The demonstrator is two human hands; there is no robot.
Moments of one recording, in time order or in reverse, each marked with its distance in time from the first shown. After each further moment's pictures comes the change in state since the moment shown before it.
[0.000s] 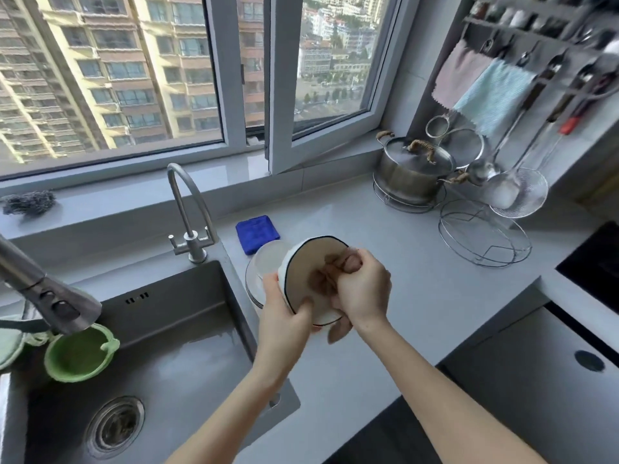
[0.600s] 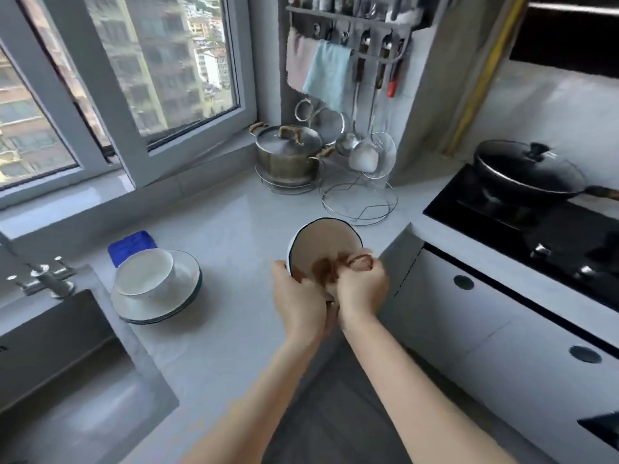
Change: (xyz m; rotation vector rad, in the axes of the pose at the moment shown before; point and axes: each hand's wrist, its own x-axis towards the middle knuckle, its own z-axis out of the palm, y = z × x) left_hand -0.105 0.045 0.233 0.065 -0.025 -0.076; right_hand 0.009 0.122 -0.196 0.469 0.491 0.507
